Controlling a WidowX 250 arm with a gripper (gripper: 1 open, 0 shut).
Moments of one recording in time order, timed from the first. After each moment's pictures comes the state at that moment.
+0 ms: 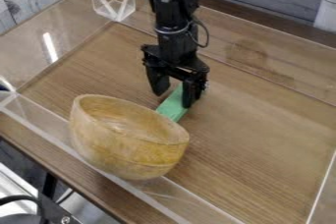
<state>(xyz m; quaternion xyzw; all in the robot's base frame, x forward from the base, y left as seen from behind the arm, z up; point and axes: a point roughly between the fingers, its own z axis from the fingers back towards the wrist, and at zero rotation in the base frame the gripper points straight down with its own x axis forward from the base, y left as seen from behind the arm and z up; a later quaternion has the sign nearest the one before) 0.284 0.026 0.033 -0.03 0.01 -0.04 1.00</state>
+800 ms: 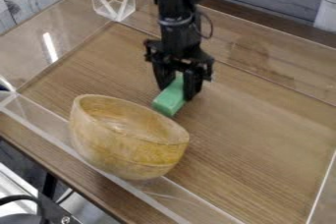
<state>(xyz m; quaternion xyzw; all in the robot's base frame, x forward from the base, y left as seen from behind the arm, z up) 0.287 0.022 0.053 -0.06 0.01 -0.02 1.00</state>
